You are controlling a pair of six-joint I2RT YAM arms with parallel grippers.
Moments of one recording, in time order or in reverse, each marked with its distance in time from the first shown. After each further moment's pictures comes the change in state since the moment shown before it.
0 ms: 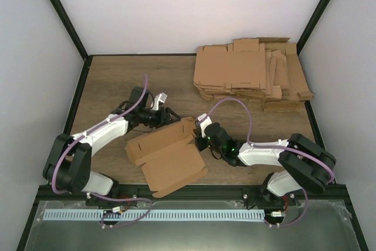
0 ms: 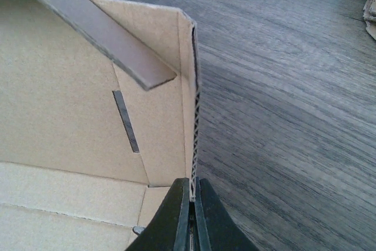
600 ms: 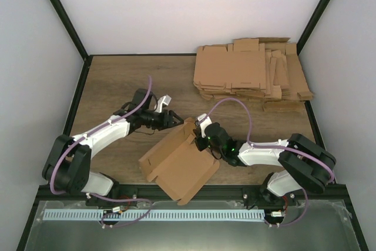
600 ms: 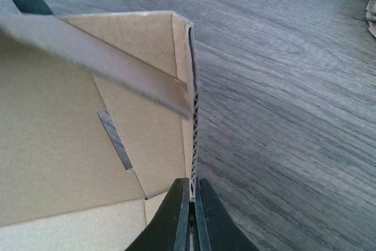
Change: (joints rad) left arm -0.048 -0.009 0.000 -0.011 0.005 0.023; right arm 0.000 0.000 0.000 -0.001 -0.006 -0.003
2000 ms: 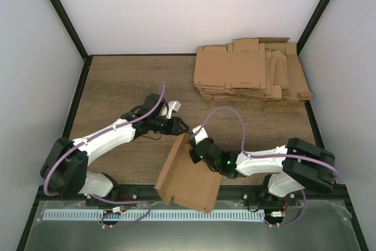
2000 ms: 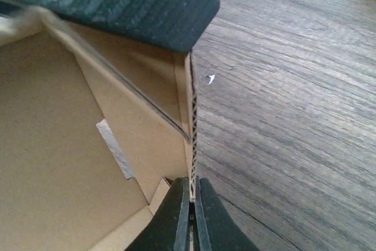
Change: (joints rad) left arm -0.168 -0.027 0.032 -0.075 -0.201 0.049; right arm 0.238 -0.026 -0.009 -0.073 0.246 0.146
